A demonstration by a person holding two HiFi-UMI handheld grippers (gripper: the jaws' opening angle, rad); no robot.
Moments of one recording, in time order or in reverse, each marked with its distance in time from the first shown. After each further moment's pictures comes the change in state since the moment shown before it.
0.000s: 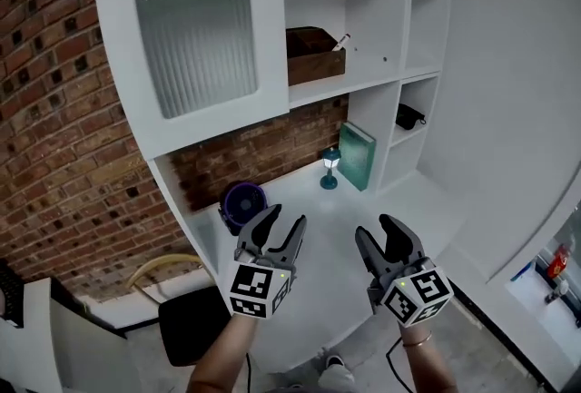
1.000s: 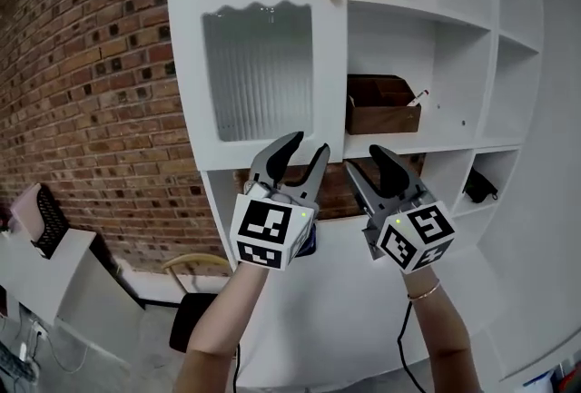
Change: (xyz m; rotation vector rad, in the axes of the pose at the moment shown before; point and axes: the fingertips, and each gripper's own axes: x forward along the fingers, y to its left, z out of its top) left arm 0.067 0.073 0.190 0.308 -0.187 0.369; right arm 0.179 0.027 0.150 -0.107 -0.267 0.520
